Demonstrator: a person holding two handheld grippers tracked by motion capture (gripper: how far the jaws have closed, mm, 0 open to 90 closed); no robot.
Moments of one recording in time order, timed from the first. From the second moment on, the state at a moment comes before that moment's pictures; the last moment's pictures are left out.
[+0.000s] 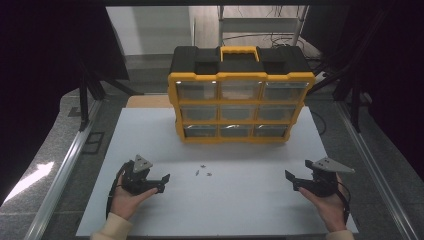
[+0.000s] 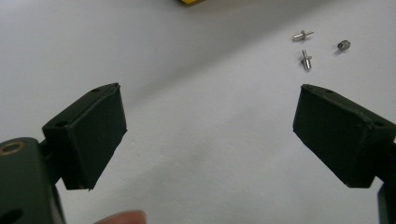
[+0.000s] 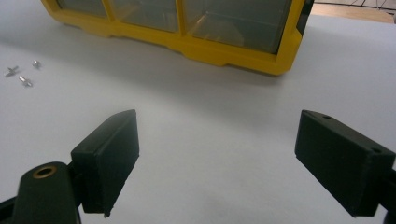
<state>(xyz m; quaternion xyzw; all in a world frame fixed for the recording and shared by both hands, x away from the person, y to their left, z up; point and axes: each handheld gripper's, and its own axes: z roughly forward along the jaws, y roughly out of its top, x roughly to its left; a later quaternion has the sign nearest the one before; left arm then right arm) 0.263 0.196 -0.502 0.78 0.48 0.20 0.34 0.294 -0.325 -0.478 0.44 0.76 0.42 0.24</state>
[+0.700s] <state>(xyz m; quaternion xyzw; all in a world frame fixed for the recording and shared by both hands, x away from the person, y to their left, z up) 0.261 0.197 -0.502 0.78 0.48 0.20 0.34 0.291 -0.298 -0.477 0.41 0.77 0.42 0.24</state>
